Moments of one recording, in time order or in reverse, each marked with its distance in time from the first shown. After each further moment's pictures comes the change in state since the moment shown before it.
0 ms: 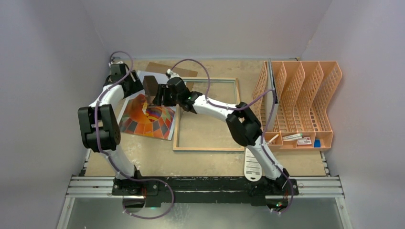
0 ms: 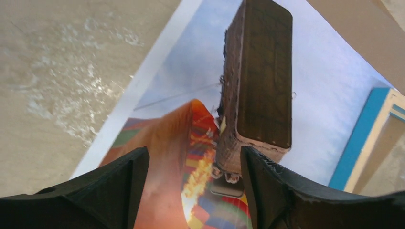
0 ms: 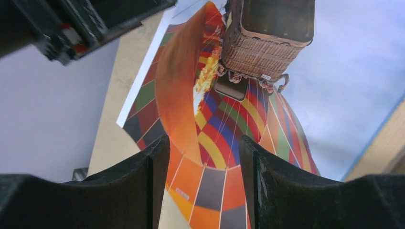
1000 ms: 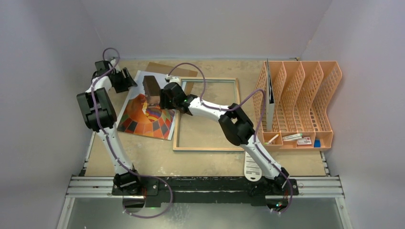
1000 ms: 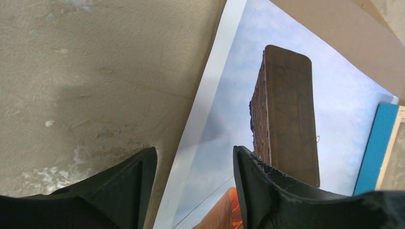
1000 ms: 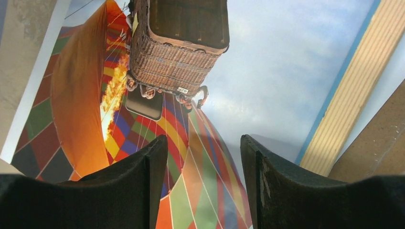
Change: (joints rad) left arm 0.196 0.473 0.450 -0.069 0.430 0.212; right arm 0.018 0.174 0.141 -0.113 0.222 -0.135
